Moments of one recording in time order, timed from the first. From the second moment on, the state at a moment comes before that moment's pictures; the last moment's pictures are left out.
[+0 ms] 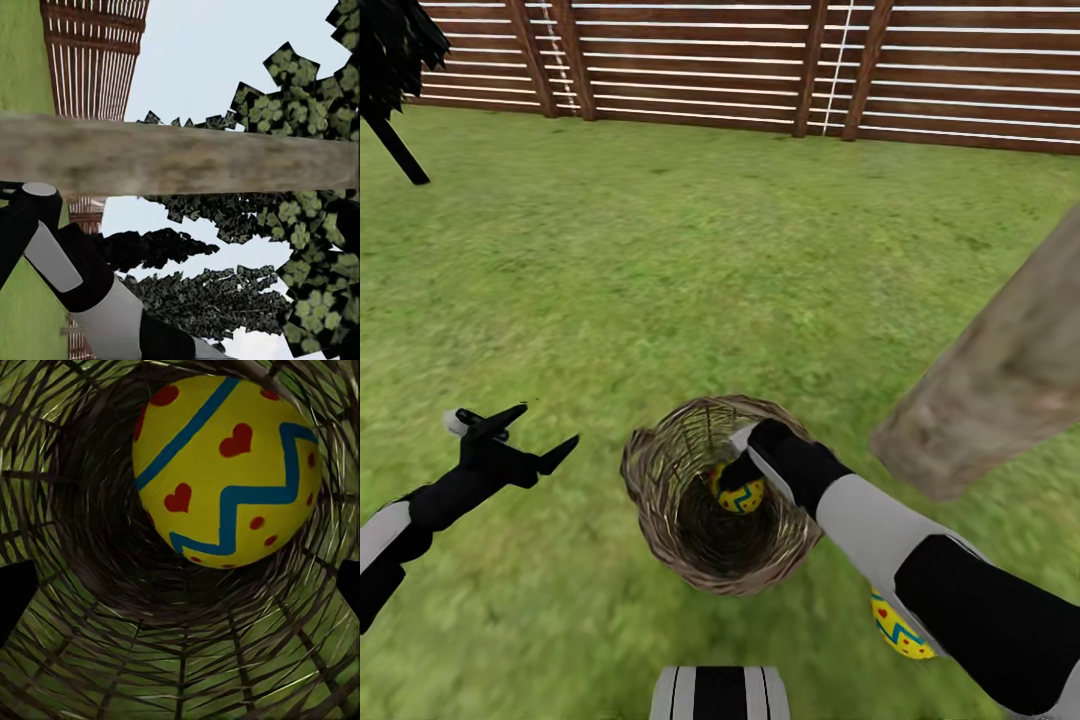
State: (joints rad) left arm -0.50 0.58 -0.18 -1.28 1.85 1.00 -0.76; right arm -1.13 0.16 0.71 -0.48 -0.30 0.88 0.12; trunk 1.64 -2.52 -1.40
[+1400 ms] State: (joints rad) left arm -0.48 0.58 -0.18 -1.28 1.85 1.00 -0.80; right arm -1.13 0.16 0.64 -0.53 -0.29 0.87 0.09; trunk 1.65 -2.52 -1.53
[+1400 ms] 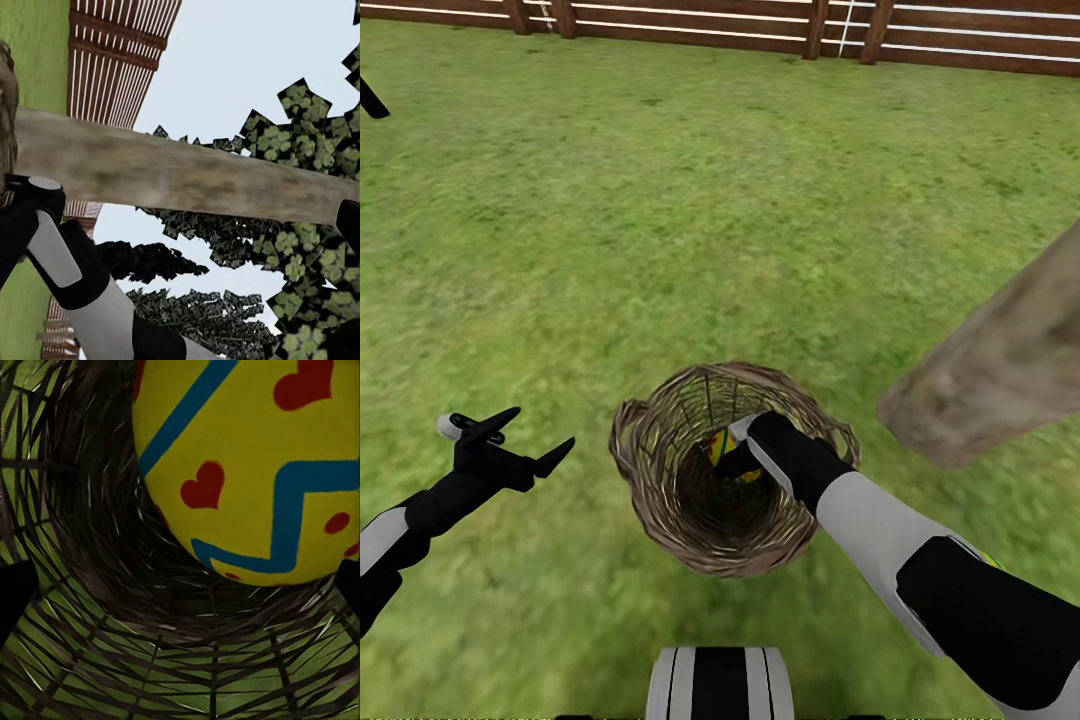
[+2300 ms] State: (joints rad) left arm -0.48 0.58 -0.18 -1.28 1.85 1.00 -0.80; right arm -1.13 0.16 0.67 -0.58 -0.27 0.86 -0.05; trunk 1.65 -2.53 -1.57
